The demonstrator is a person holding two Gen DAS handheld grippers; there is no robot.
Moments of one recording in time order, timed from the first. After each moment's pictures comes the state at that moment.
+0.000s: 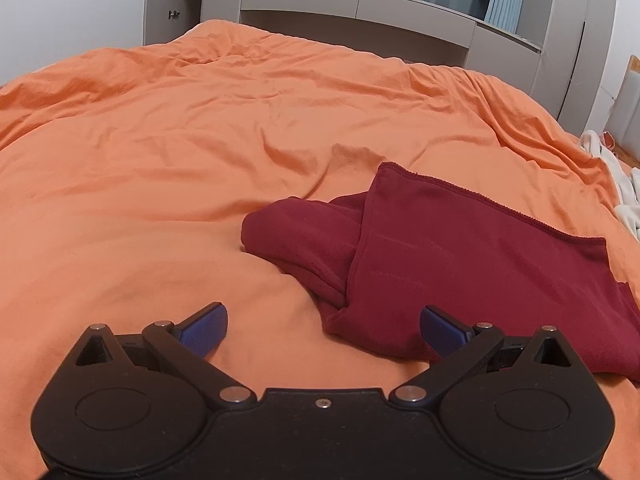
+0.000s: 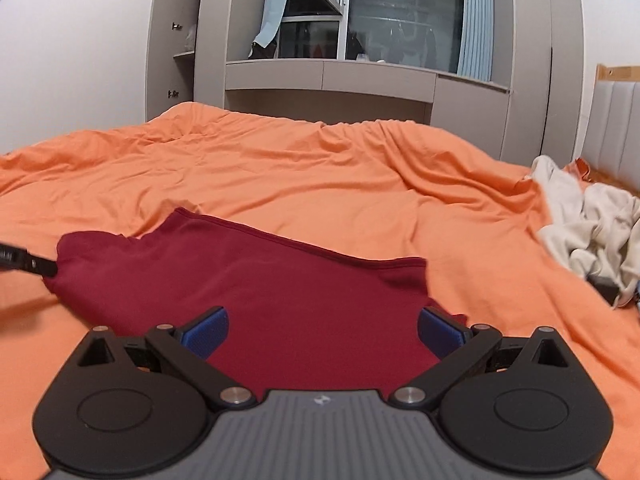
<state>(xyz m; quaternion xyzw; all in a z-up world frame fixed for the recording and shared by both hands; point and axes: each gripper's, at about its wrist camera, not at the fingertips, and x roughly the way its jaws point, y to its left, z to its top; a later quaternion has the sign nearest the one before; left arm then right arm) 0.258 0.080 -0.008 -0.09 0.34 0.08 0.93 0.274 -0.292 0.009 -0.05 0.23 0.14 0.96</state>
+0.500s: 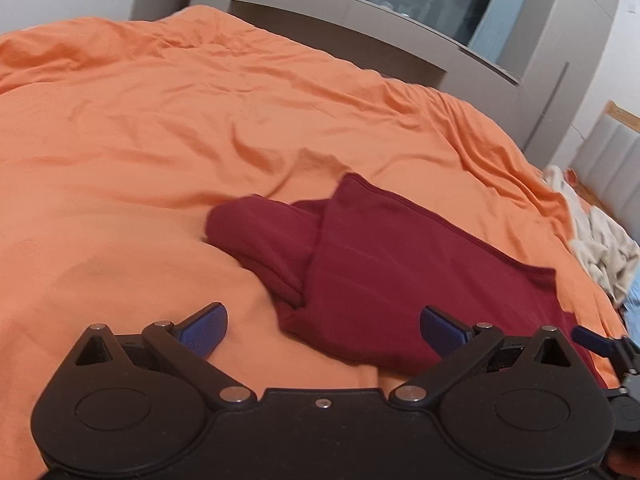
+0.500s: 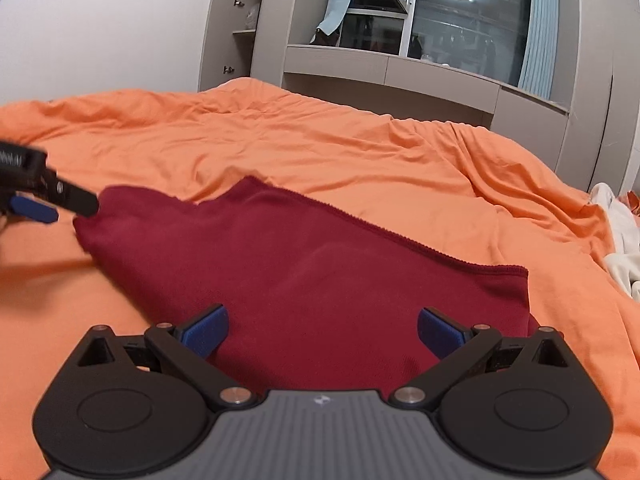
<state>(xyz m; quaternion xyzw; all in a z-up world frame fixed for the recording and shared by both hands) 0.250 0.088 -0.007 -0.17 0.32 0.01 0.93 0.274 -0.210 -0.034 -0.12 0.22 0.20 0.95</state>
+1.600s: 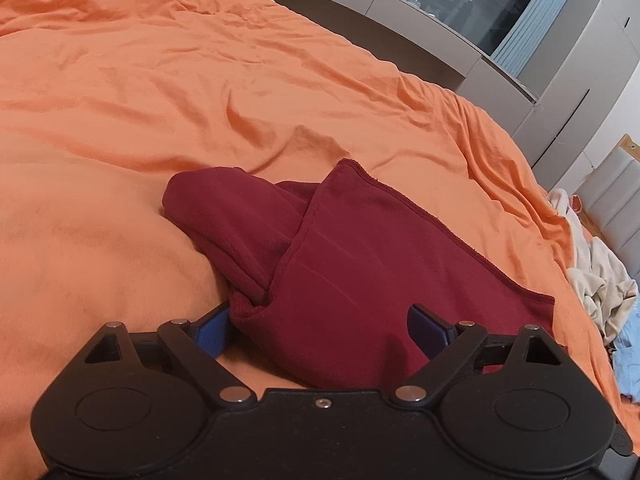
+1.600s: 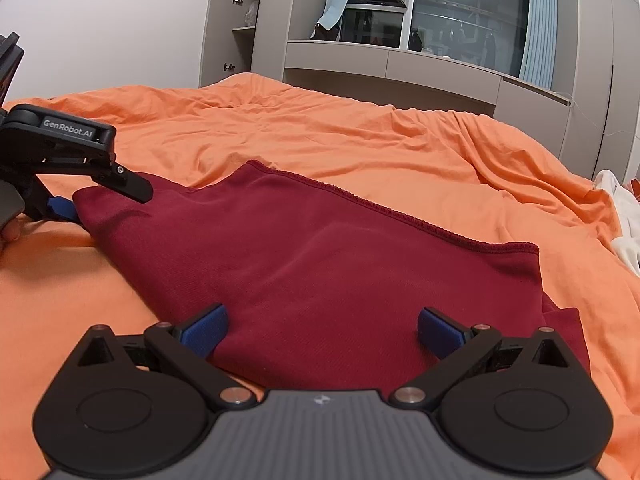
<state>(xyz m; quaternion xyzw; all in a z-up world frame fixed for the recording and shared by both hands) 0.293 0.077 -0.031 -0.24 0.33 0.03 0.91 0.273 -0.210 -0.051 -0.11 0.23 0.21 0.94</state>
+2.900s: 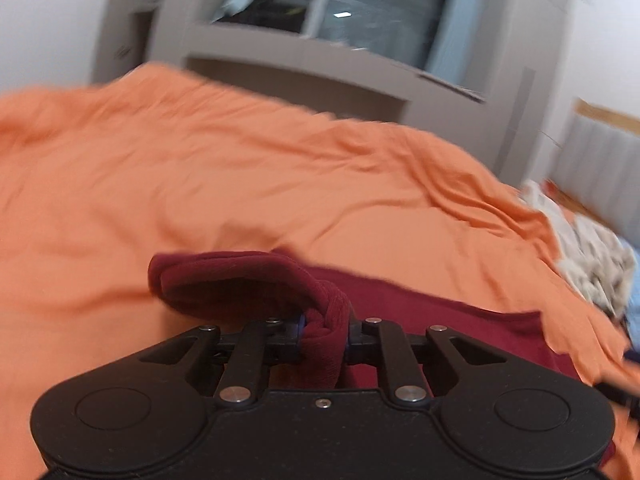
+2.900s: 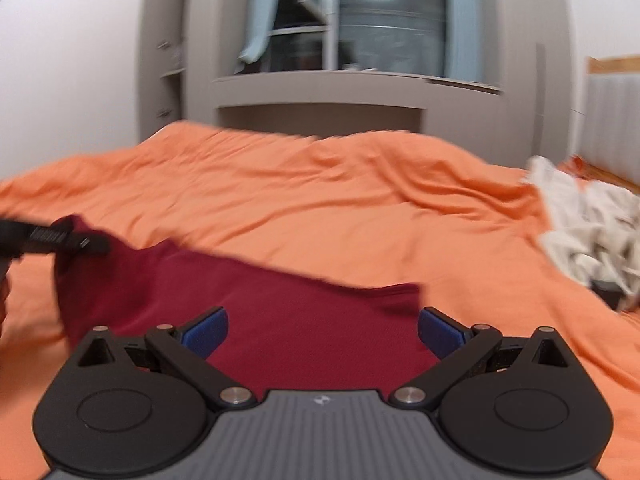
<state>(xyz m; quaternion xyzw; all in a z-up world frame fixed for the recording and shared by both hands) 0.324 0.019 0.023 -0.10 0.24 -0.02 0.97 0.290 -0.310 0.027 -0.01 0.21 0.12 0.97</state>
